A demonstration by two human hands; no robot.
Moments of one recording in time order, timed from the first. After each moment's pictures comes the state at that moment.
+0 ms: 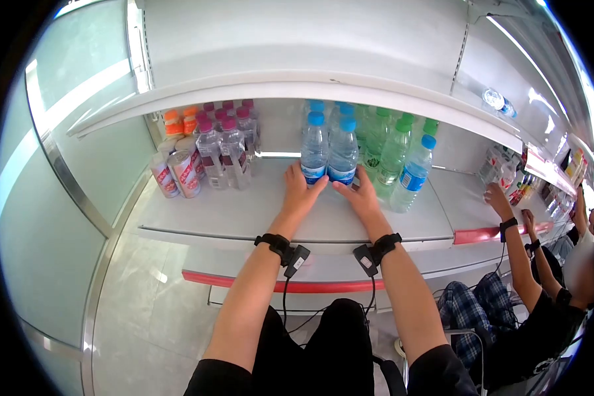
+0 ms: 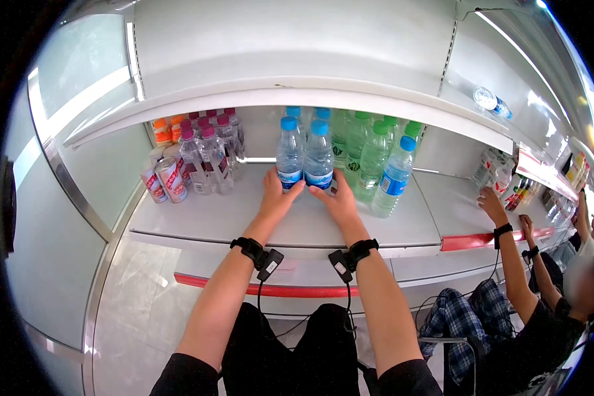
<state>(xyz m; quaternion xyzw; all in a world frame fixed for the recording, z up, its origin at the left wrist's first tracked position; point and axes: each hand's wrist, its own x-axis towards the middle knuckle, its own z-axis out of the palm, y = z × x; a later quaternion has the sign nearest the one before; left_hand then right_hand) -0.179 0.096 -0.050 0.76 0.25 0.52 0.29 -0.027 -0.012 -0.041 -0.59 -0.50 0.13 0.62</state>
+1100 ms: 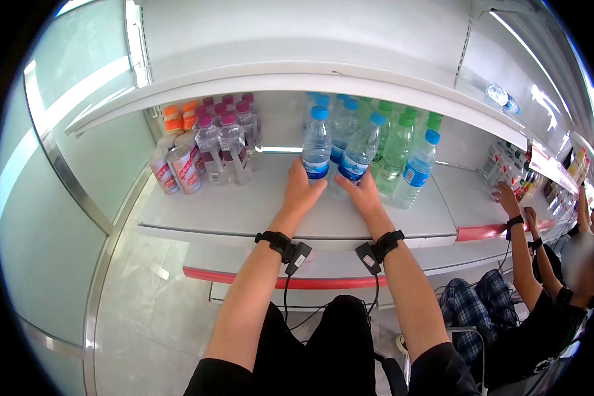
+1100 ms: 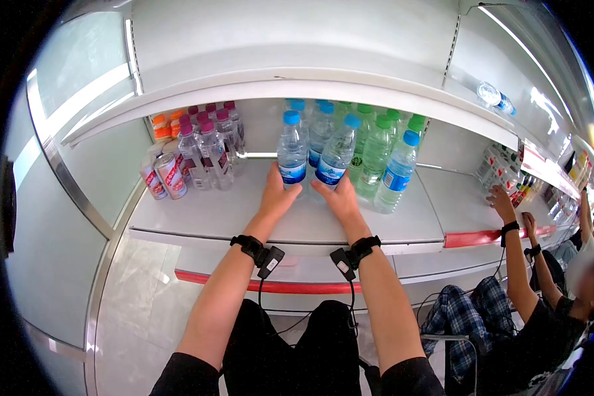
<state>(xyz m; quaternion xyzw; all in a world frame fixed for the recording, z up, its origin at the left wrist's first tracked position) -0.188 0.088 -0.038 0.76 0.27 0.47 0.36 -0.033 -0.011 -0.036 -0.62 -0.49 0.06 0.60</state>
